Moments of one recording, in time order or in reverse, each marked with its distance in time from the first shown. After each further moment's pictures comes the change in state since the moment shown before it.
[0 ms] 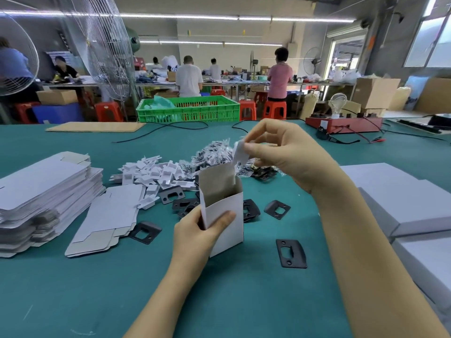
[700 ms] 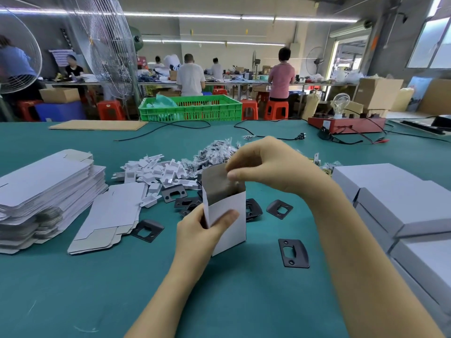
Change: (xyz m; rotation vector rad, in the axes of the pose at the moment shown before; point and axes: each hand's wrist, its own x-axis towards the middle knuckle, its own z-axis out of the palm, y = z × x) left_hand 0.001 -0.001 0.001 -0.037 -0.003 0.001; right_hand 0.007 0.003 0.018 -0.414 -0.200 -0.075
